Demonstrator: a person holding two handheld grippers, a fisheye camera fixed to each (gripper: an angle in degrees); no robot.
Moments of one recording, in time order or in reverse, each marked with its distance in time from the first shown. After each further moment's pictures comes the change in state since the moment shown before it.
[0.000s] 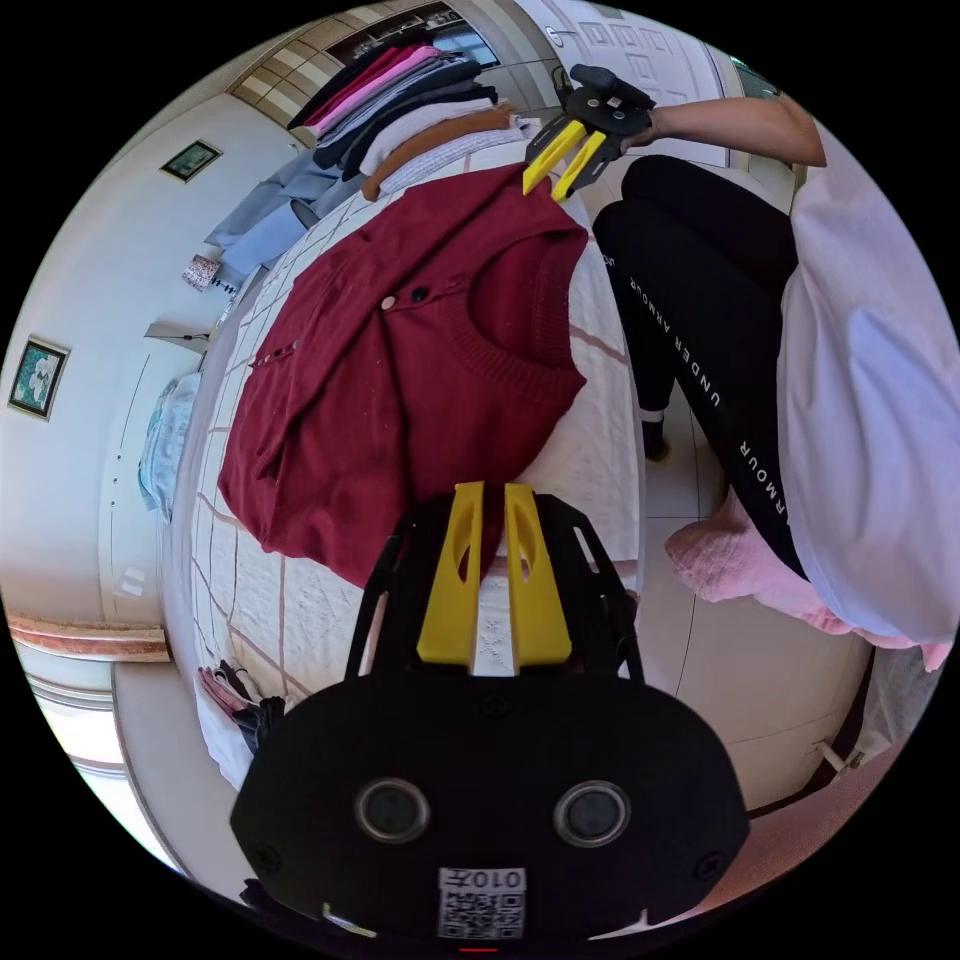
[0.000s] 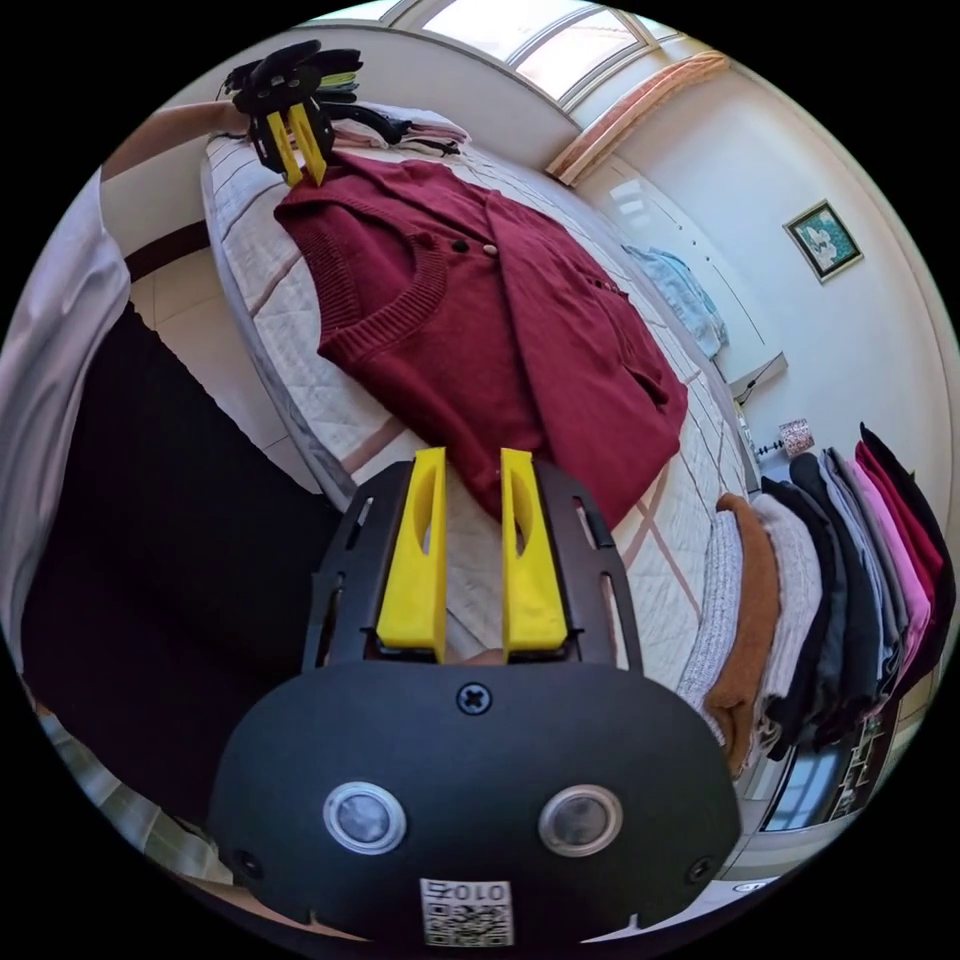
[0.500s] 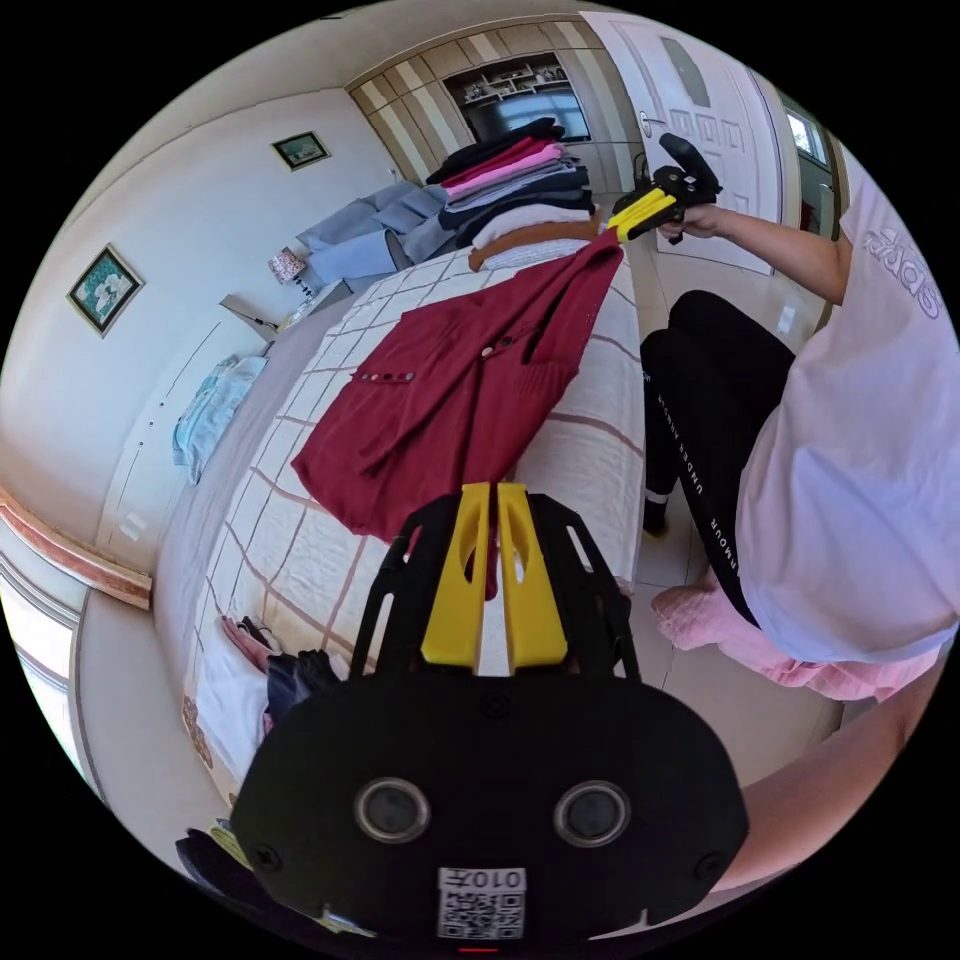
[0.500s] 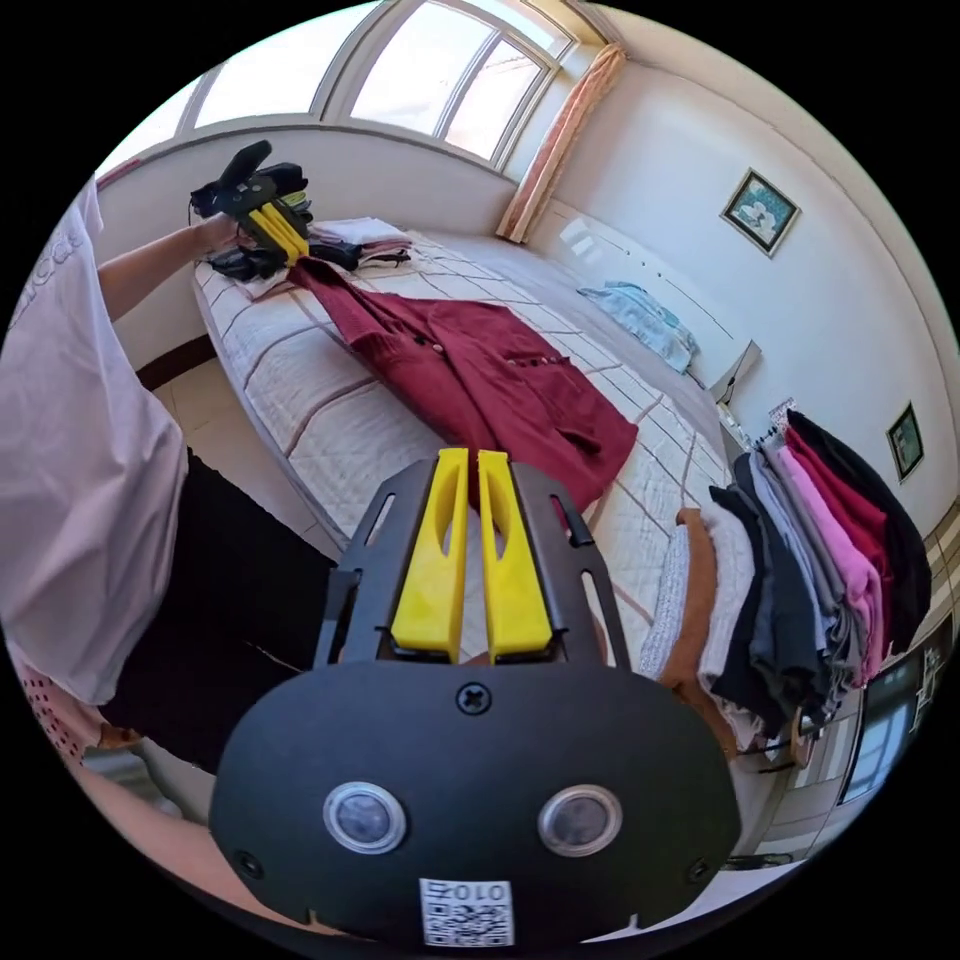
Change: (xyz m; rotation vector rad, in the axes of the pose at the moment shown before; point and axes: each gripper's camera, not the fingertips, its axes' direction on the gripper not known) left arm -0.075 0.044 -0.143 0.152 -0.021 -0.156; right arm 0.081 0.013 -0.117 0.180 -0.073 0.122
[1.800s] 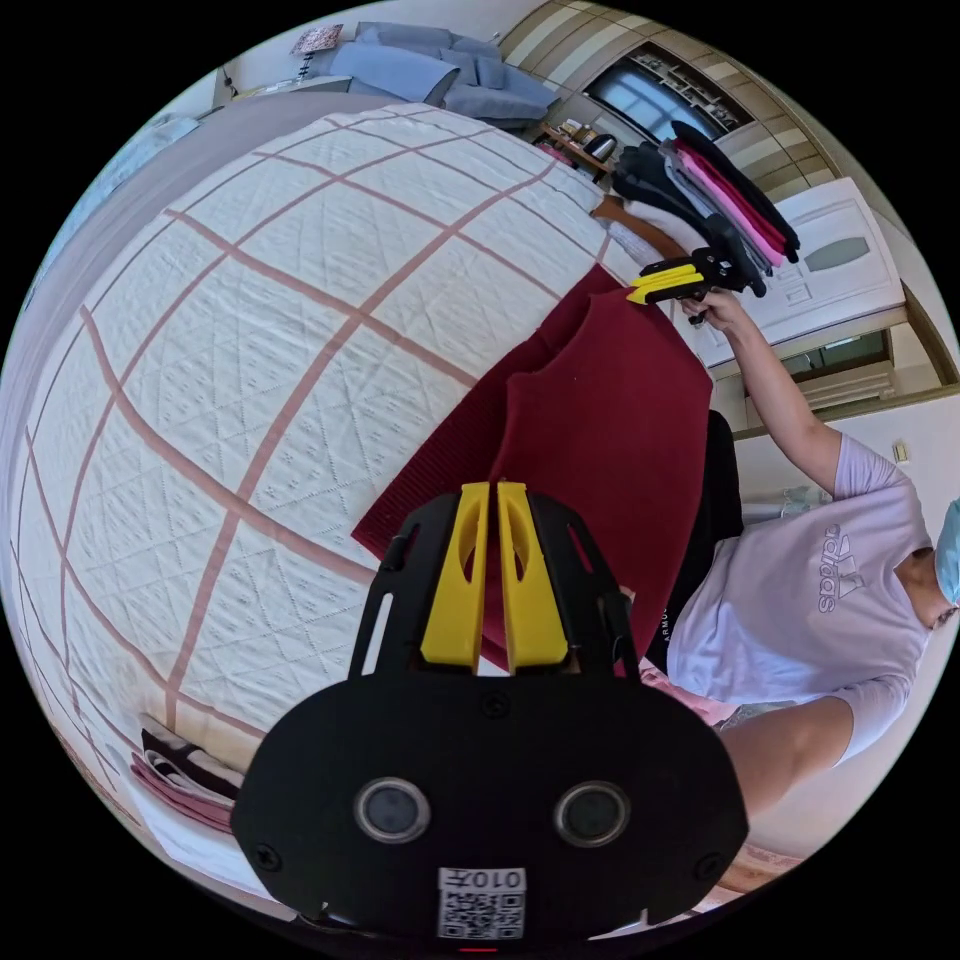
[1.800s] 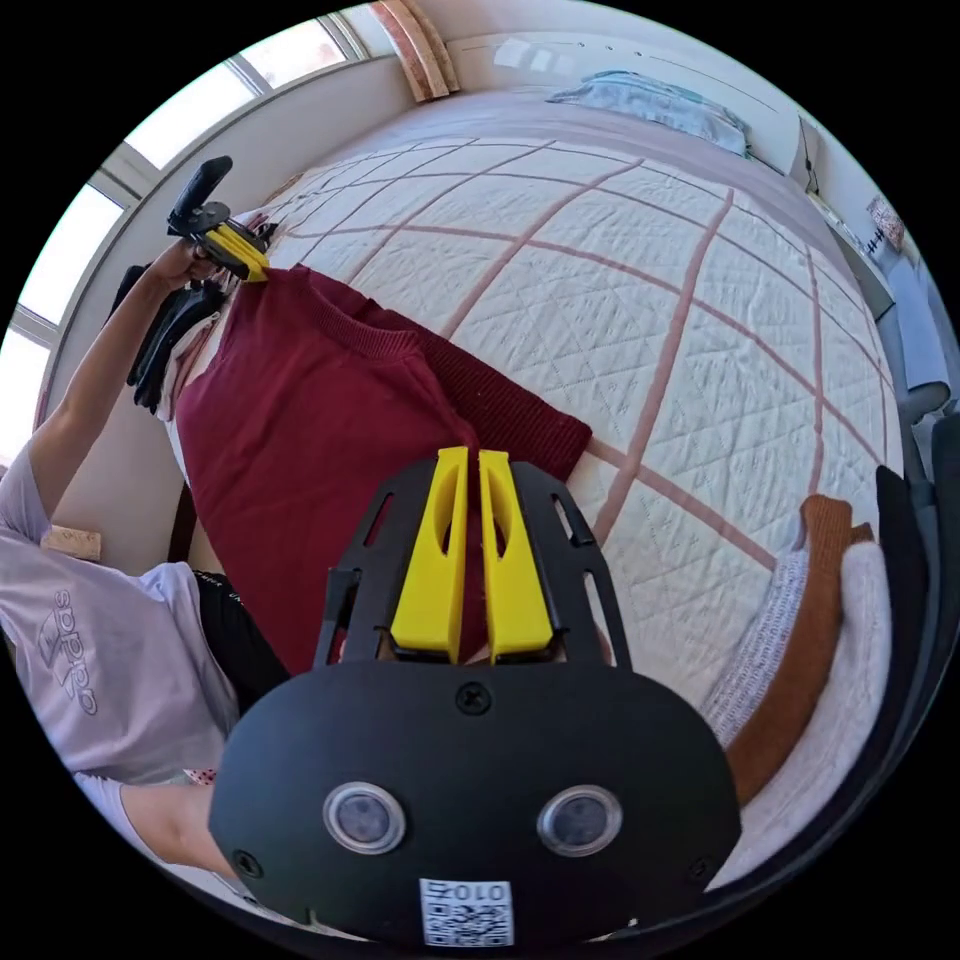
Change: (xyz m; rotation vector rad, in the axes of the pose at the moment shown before) left arm -0.454 -0.149 0.199 -0.300 0.722 -0.380; right arm 0.316 -0.077 0.315 -0.410 -0.494 0.371
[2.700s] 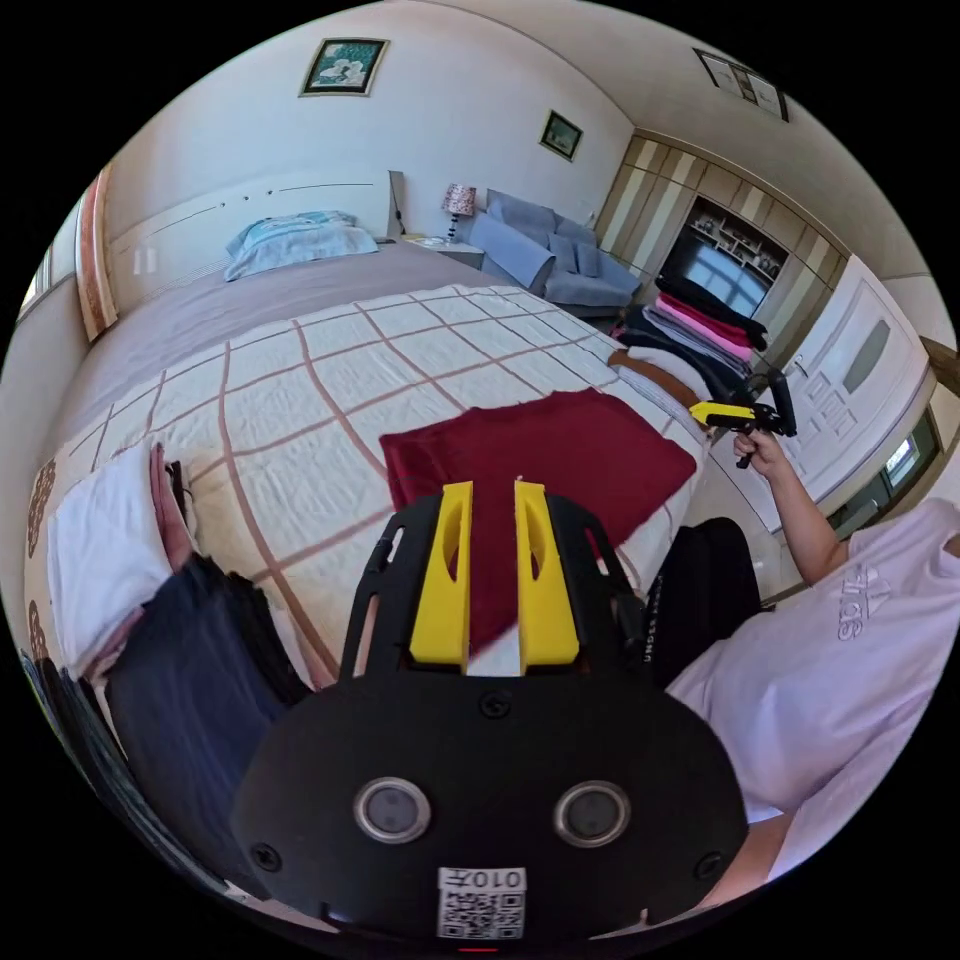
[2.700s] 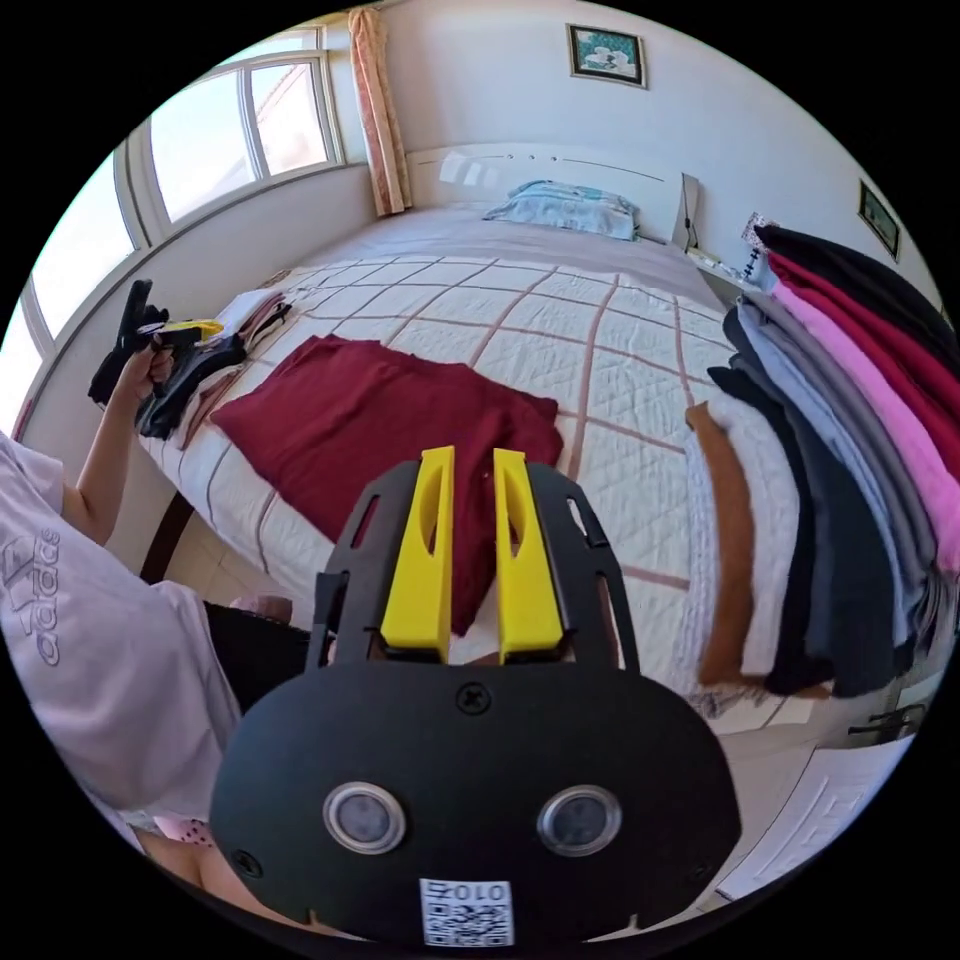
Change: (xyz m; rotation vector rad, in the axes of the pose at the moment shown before) left arm 0.239 0.217 -0.039 0.583 -0.273 -0.222; right arm -0.148 0.181 -0.075 0.355 0.187 0.128
